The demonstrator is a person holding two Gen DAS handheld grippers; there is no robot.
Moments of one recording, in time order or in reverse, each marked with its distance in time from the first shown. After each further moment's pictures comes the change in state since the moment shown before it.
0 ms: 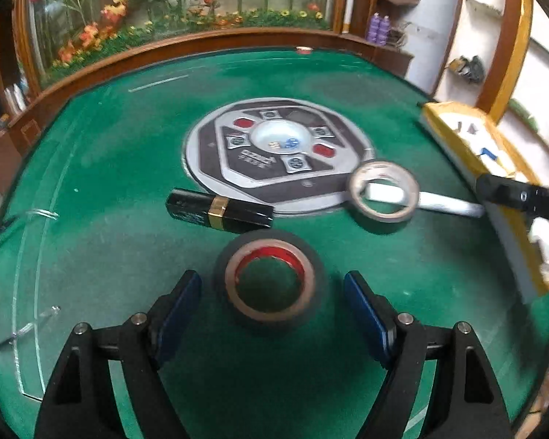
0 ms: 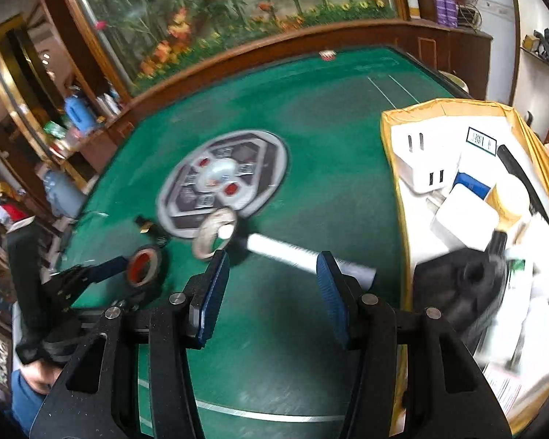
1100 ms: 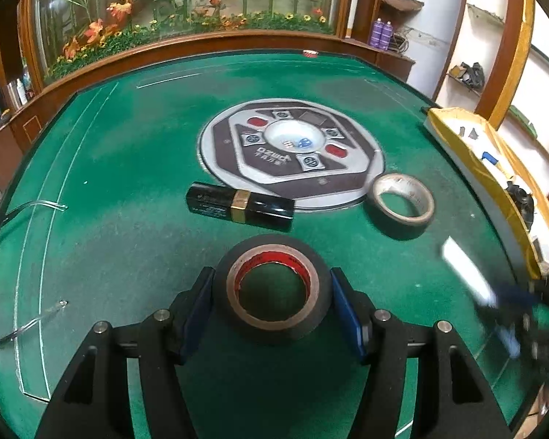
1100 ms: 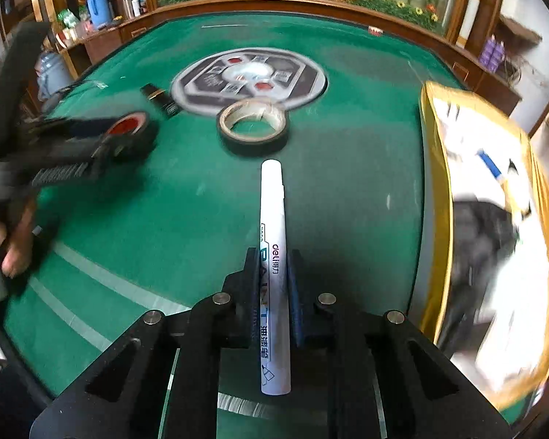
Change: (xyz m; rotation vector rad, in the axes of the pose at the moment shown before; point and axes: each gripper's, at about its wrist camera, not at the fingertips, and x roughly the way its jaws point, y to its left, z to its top) left arm -0.011 0.021 -0.009 -0.025 -0.018 -0.051; right arm 0.000 0.041 -0.076 -0.330 0.165 -0.103
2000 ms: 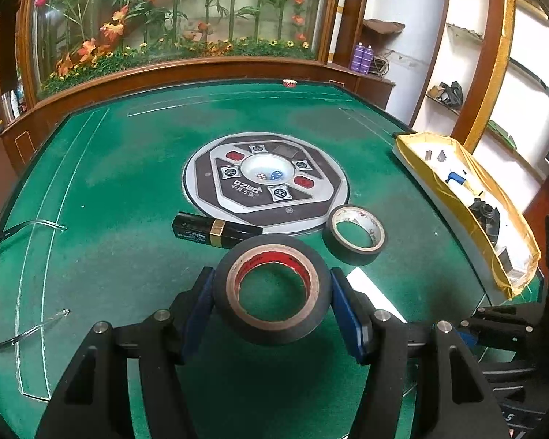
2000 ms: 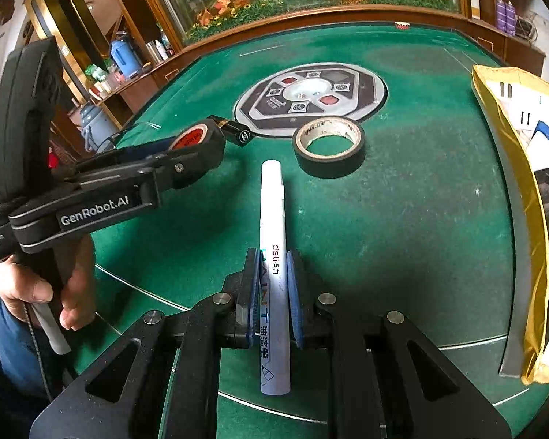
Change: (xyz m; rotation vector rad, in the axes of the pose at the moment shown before) left arm -0.025 -0.008 0.003 0.010 -0.101 -0.069; right arm 0.015 0.031 0.011 0.142 -0.102 0.236
